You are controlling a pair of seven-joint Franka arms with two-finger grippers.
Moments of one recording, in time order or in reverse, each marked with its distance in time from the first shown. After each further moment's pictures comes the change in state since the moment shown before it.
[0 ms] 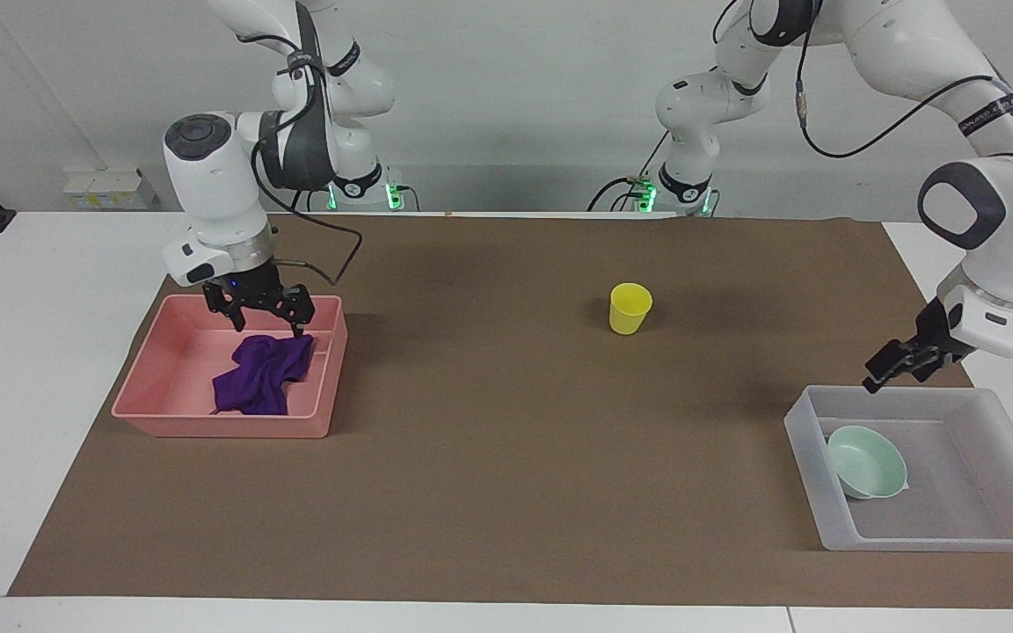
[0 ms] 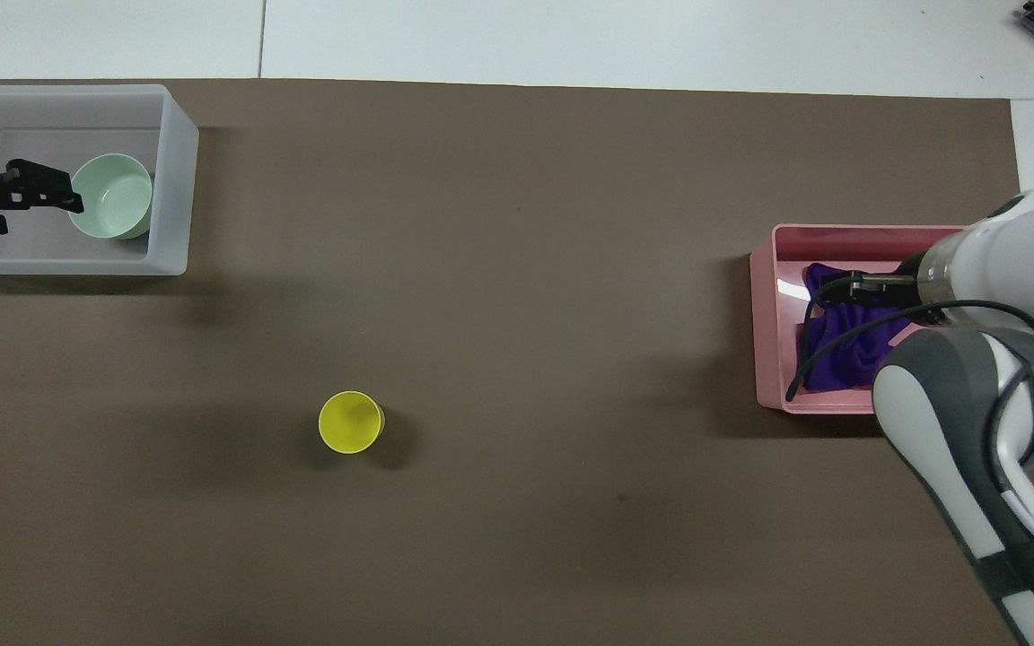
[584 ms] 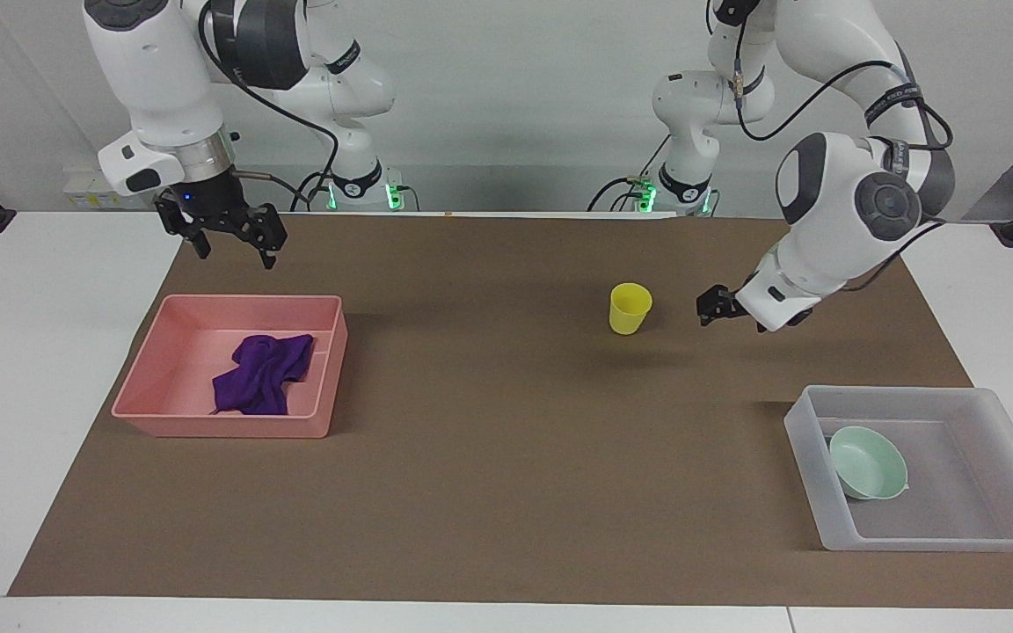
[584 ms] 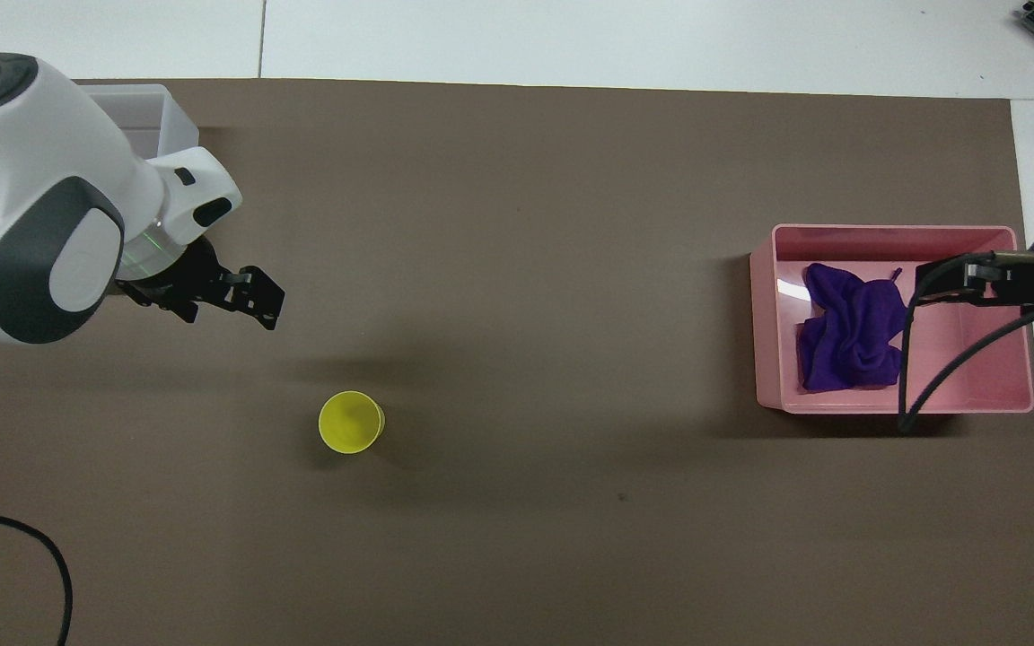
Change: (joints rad) left arm -0.304 -0.065 -0.010 -0.104 -0.004 -0.271 -0.005; right arm -0.003 -0.049 -0.003 0.293 0.005 -0.401 -0.015
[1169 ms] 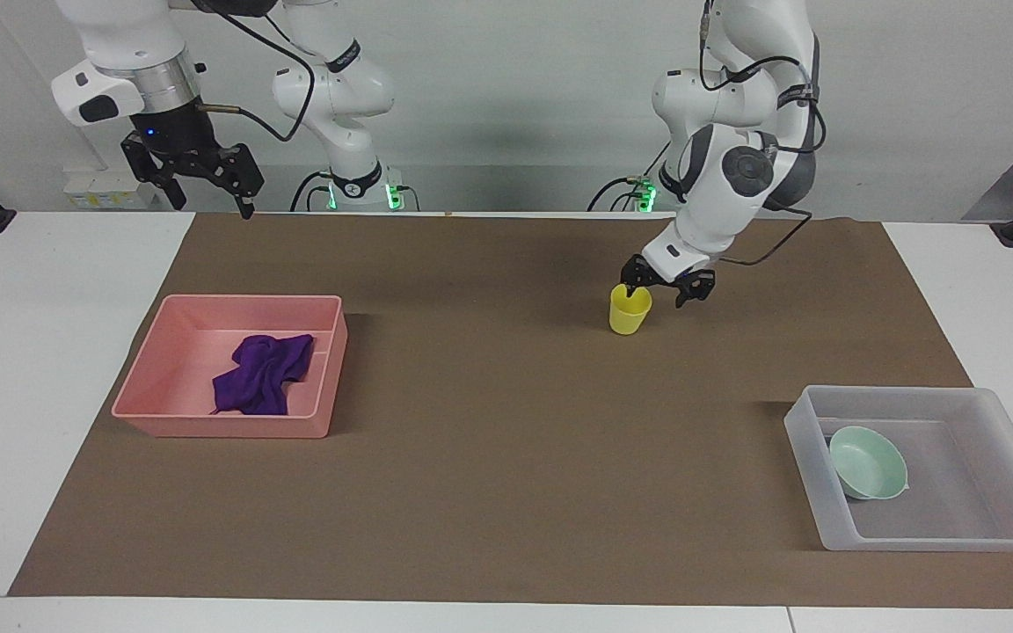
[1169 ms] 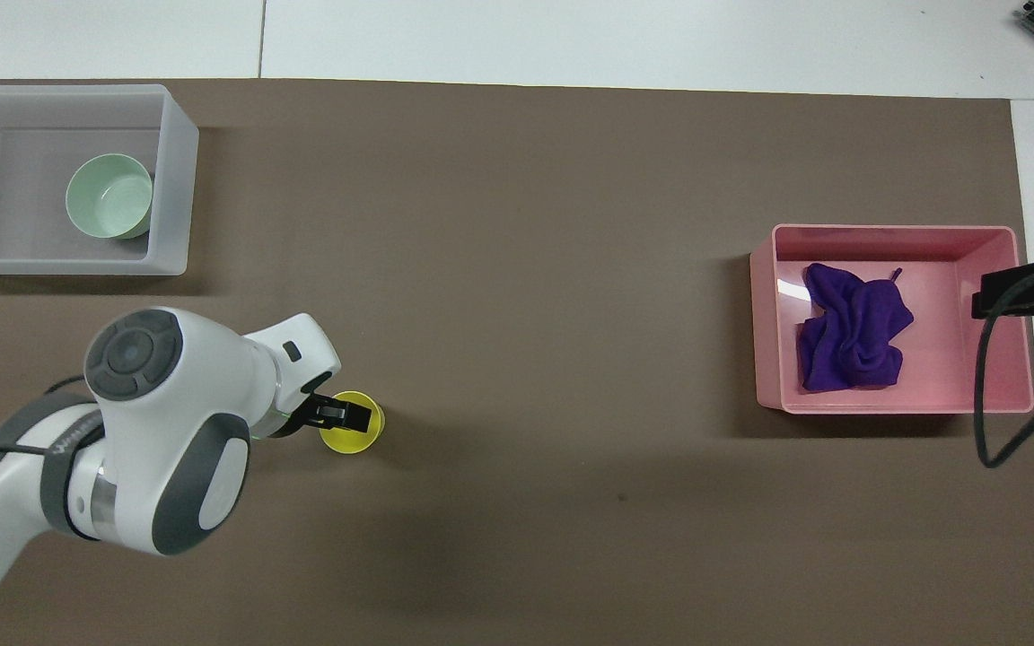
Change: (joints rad) left arm -0.161 -0.304 -0.002 -0.670 -0.118 0.568 -0.001; right arm -0.006 -0.019 -0.015 0.099 0.025 -0.121 -0.033
